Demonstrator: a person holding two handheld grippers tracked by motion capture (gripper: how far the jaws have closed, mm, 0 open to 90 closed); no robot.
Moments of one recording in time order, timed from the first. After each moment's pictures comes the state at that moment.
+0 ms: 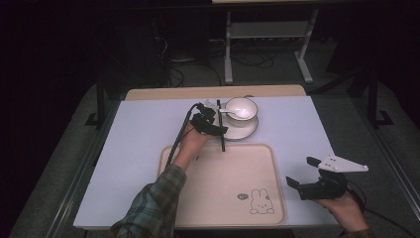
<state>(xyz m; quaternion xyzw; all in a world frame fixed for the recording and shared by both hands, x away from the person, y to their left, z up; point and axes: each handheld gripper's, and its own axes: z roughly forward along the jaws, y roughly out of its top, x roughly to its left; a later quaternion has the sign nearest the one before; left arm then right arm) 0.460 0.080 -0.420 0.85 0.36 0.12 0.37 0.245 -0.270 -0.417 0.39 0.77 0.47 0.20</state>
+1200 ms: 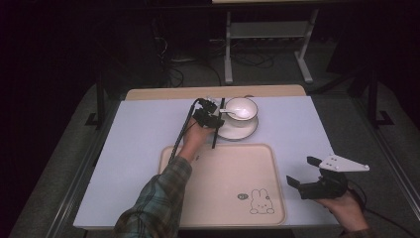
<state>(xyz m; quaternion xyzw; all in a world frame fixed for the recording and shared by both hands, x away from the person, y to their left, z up) 0.489 0.075 -0.424 0.85 0.38 0.13 0.34 0.245 -0.271 -0.416 0.39 0.76 0.47 0.20</state>
